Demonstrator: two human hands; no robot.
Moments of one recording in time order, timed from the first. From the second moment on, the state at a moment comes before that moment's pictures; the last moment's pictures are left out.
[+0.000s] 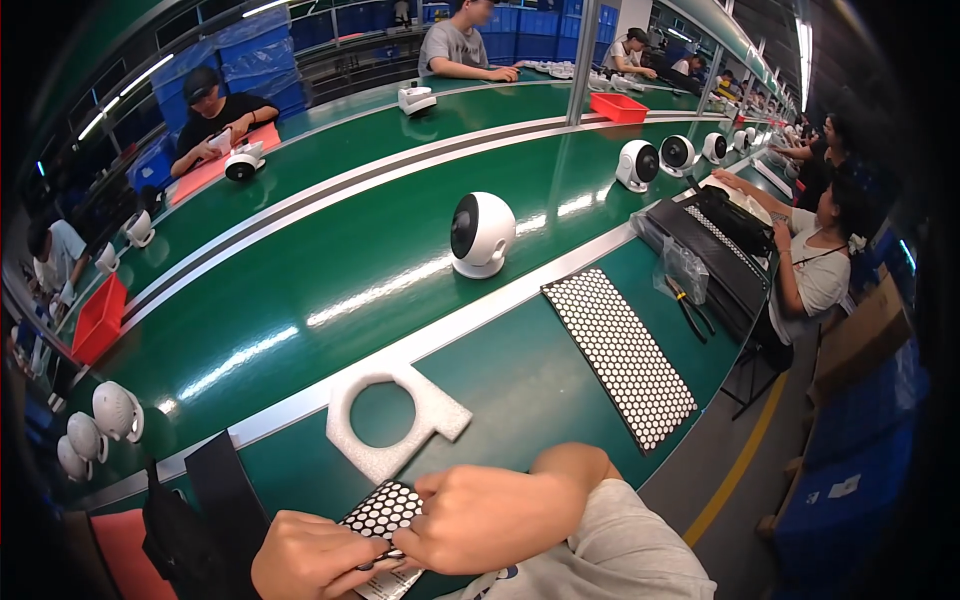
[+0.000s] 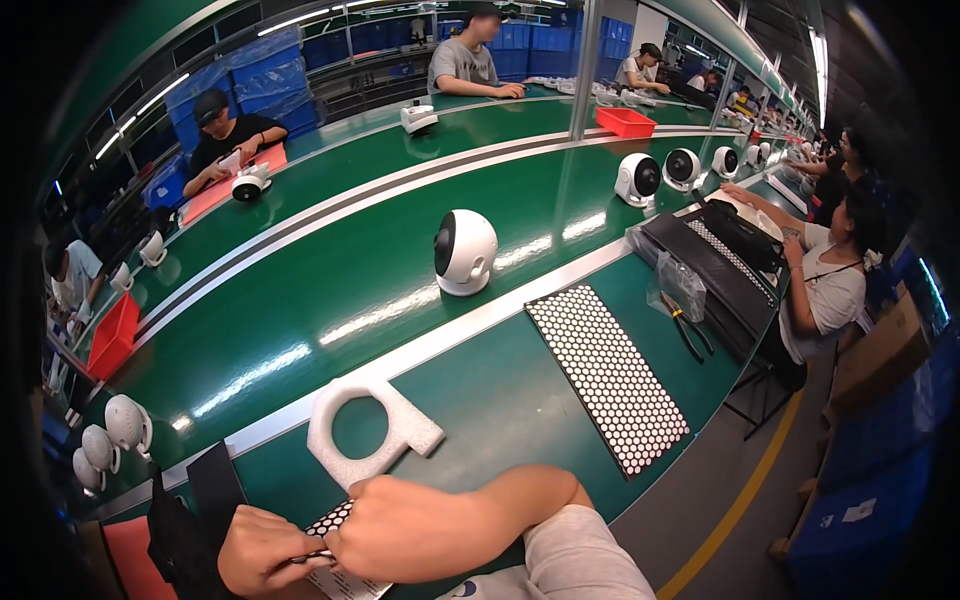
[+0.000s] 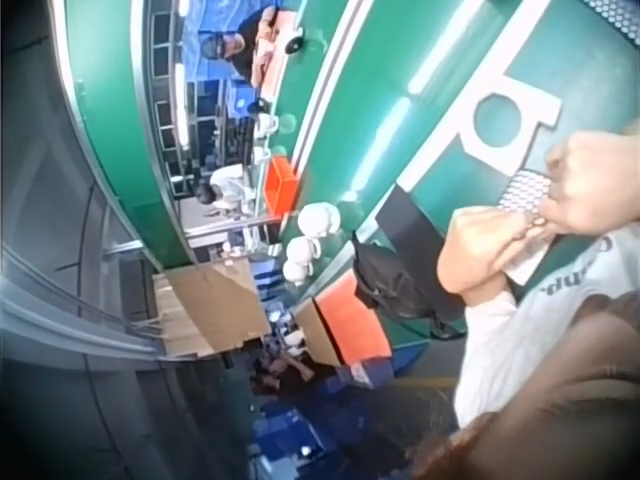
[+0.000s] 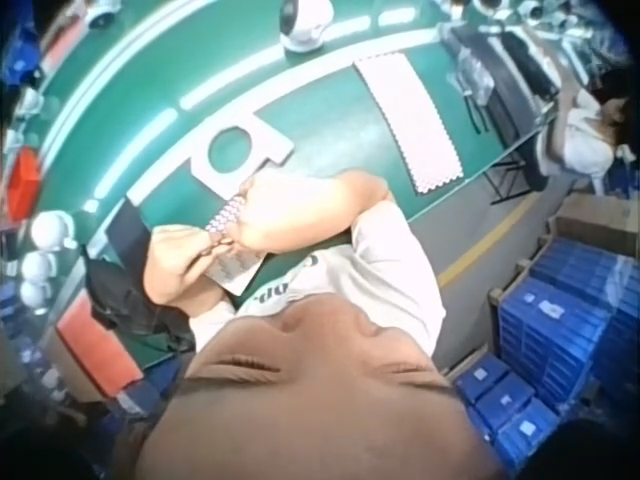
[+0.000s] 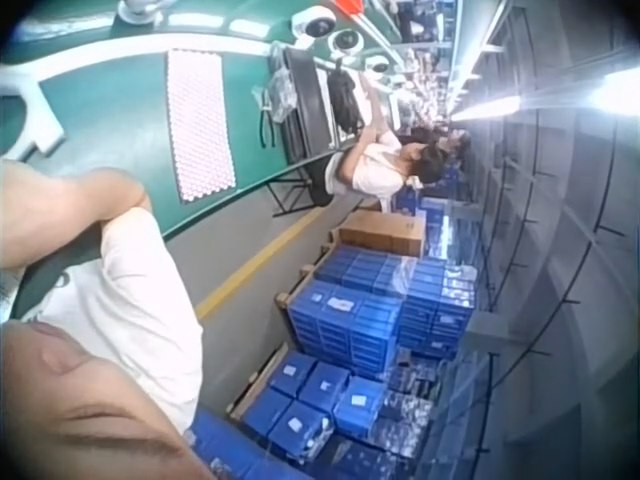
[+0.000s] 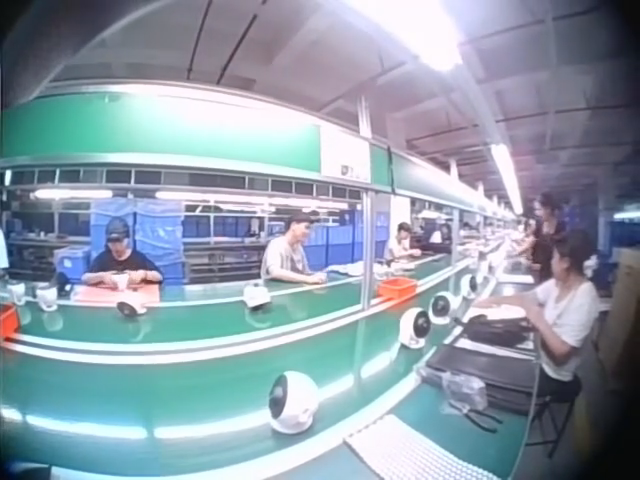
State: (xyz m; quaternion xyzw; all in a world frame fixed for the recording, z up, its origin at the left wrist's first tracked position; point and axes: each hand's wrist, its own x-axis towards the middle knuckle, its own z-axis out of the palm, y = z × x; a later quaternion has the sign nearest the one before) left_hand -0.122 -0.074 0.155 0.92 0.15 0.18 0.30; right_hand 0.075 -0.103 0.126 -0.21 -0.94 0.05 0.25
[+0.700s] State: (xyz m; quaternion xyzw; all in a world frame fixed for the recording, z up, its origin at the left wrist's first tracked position) left_hand -0.114 -0.076 0.155 0.91 0.25 0.18 0.27; right_hand 0.078 -0.097 0.123 -0.29 -0.93 0.01 0.21
